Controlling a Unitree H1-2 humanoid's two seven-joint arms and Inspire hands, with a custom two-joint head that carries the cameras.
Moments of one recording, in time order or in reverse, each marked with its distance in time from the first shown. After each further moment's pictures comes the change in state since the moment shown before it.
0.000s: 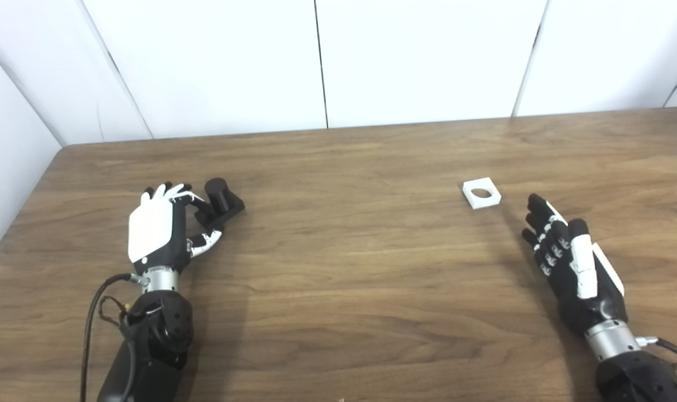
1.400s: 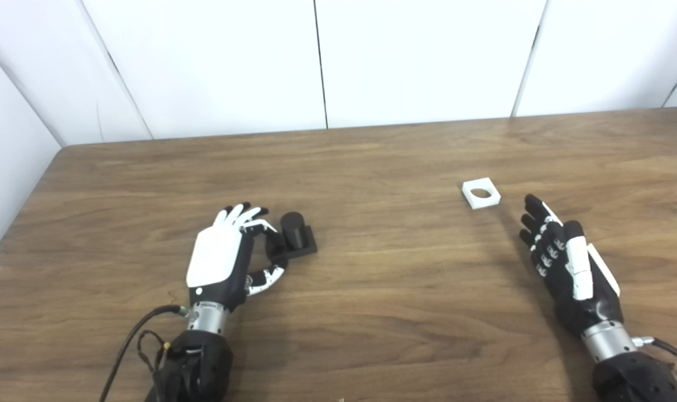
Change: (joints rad) left arm 0.166 -0.049 -0.194 -0.297 0.105 -0.053 -0.129; right arm 0.004 -0.001 0.026 0.000 -0.003 -0.010 0.003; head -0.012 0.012
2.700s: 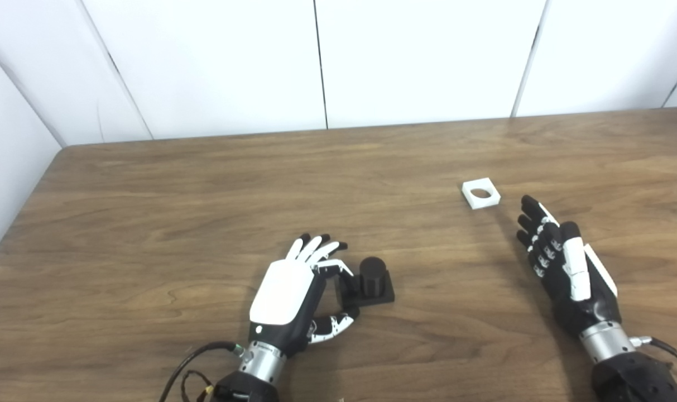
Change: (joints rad) left arm 0.136 -0.104 -0.113 -0.149 0.072 -0.098 -0.125; right arm 0.001 -0.007 0.006 0.000 0.007 0.000 0.005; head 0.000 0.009
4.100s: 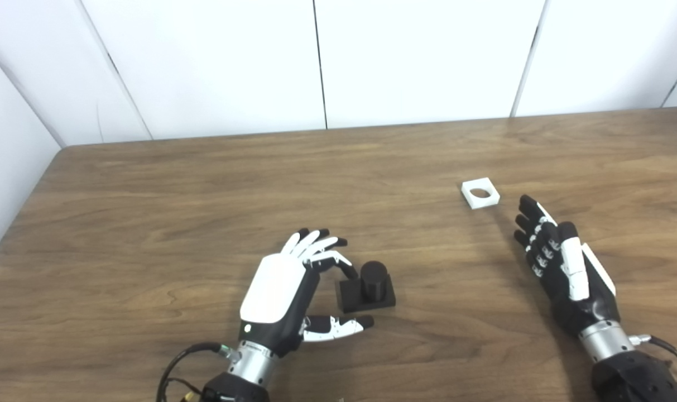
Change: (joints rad) left arm 0.026 -0.031 0.086 -0.146 -0.038 -0.017 -0.089; right arm -0.004 -0.006 0.011 0.006 -0.007 -0.007 0.006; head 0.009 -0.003
